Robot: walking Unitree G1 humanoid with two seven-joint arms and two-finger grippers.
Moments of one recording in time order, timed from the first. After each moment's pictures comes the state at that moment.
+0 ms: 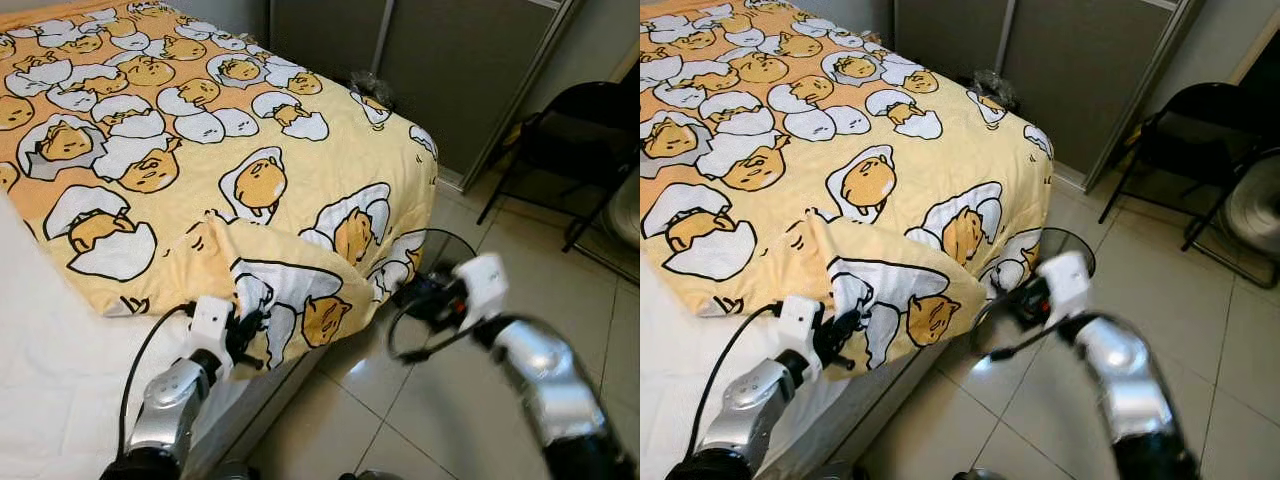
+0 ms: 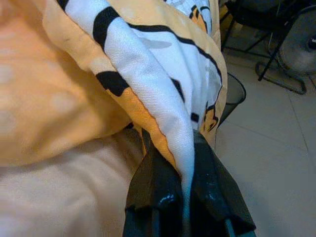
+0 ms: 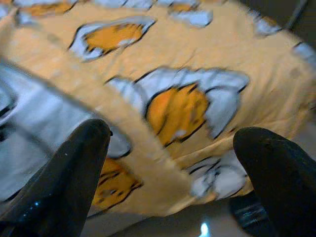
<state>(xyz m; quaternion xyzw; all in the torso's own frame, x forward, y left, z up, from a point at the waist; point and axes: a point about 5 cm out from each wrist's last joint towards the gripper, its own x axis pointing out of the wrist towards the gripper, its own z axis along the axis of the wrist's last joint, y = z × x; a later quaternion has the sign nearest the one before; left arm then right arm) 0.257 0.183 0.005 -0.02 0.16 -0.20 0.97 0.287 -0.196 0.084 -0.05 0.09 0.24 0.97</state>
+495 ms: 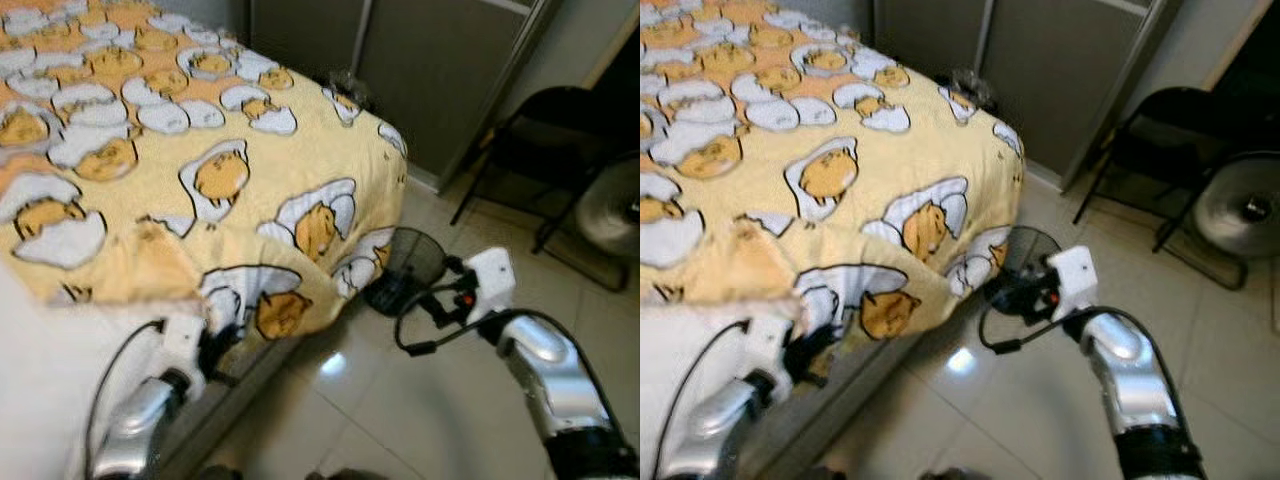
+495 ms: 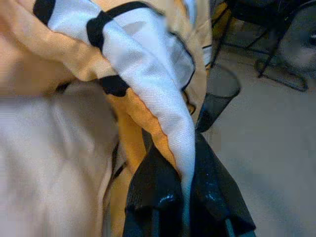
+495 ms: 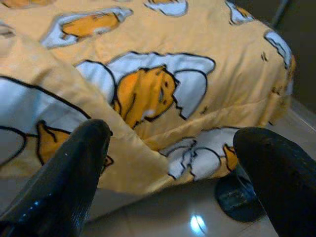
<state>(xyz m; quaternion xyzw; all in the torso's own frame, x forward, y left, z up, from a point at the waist) 0.231 0.217 -0.003 0.00 0.17 -0.17 0.97 0.286 -0.190 0.077 -0.02 0.10 0.25 0.96</state>
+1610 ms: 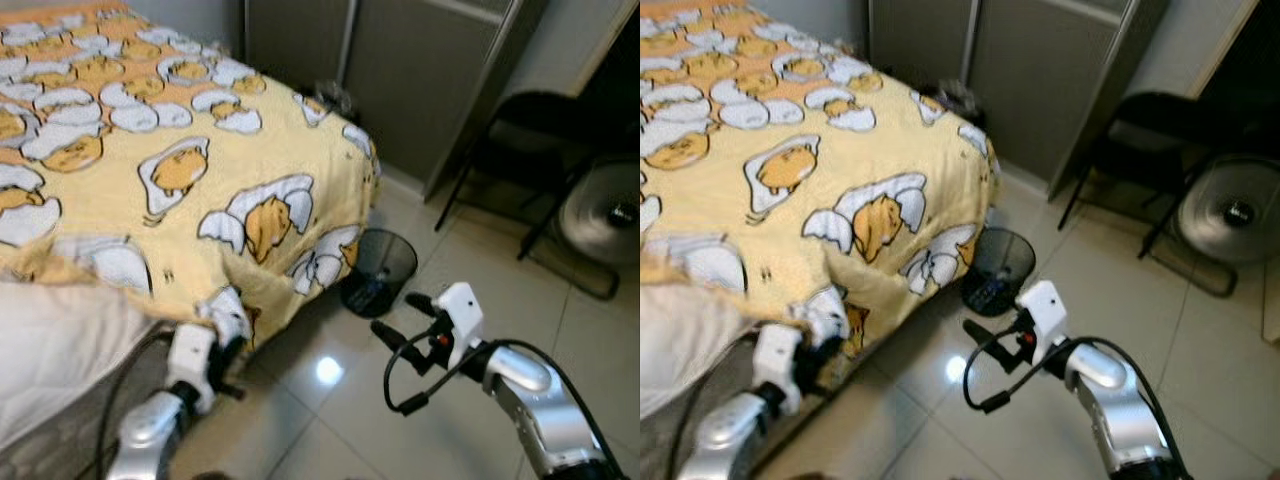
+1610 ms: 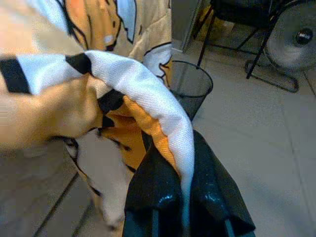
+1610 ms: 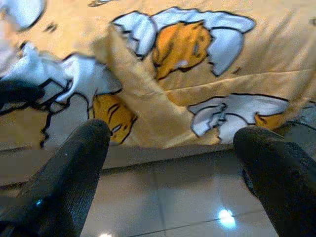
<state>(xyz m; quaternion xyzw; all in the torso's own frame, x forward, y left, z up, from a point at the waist) 0.227 0.196 -0.011 0.00 0.17 -0.18 0.97 0.253 -0.171 0.057 -0.02 0.15 0.35 0.92</state>
